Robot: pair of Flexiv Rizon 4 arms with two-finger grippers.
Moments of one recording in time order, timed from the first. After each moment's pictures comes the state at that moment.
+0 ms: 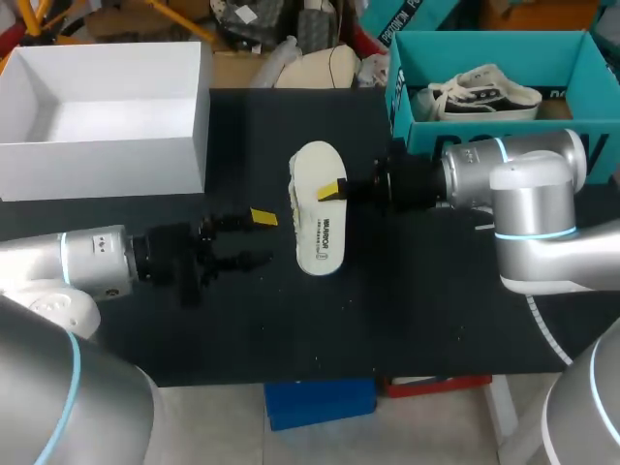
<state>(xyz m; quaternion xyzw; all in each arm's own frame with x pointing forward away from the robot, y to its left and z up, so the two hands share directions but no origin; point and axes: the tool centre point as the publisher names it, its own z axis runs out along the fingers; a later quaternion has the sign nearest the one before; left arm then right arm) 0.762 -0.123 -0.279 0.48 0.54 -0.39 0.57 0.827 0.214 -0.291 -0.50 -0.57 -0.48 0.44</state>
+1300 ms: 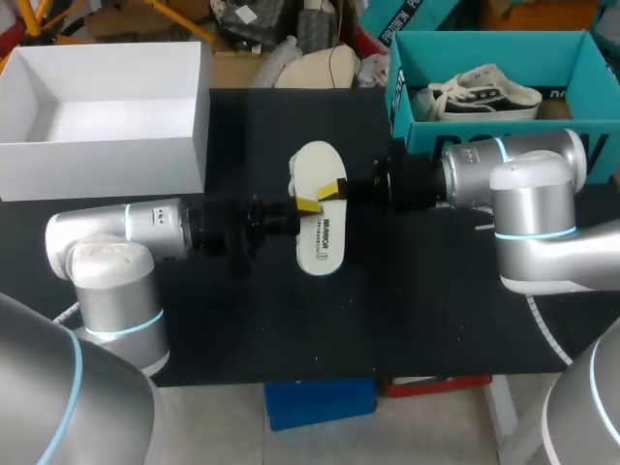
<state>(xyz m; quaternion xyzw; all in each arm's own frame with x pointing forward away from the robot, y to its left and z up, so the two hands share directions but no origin) 0.819 -0.190 -0.292 0.50 0.49 -0.41 0.58 0.827 0.214 -0.291 -0.50 -0.57 -0.48 0.44</state>
